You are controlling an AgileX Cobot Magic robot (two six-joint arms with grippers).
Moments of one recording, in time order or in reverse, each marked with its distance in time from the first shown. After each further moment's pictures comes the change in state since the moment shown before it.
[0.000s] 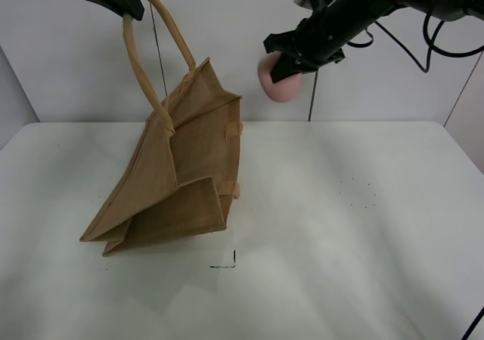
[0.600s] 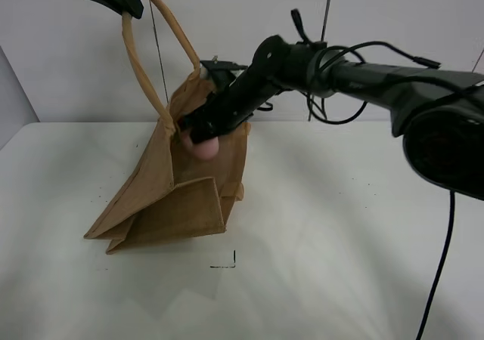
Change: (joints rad) left arm 0.000 -0.003 0.000 -0.002 0.001 0.002; right arm 0.259 0.265 0.000 0.089 -0.247 -0.131
